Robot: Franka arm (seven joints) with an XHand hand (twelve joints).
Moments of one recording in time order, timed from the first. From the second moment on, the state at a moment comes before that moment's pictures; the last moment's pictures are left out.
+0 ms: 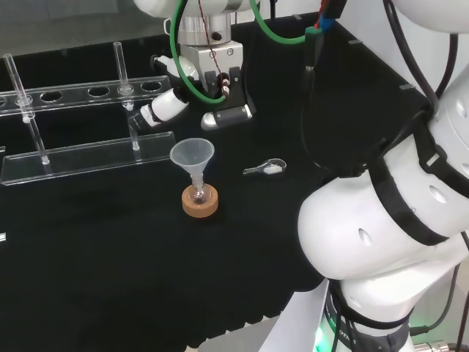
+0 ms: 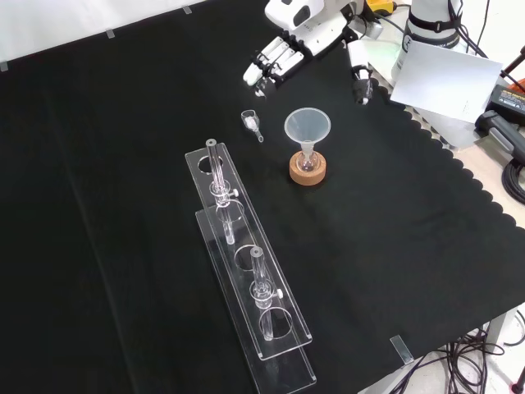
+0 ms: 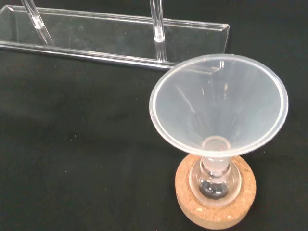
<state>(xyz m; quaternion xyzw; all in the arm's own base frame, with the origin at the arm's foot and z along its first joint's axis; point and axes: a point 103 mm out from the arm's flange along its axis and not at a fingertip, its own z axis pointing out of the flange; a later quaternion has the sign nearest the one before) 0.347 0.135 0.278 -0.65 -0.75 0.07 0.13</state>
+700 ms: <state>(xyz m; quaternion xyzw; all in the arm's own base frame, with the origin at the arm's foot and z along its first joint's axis) 0.349 0.112 0.286 -0.66 -0.74 0.05 0.11</state>
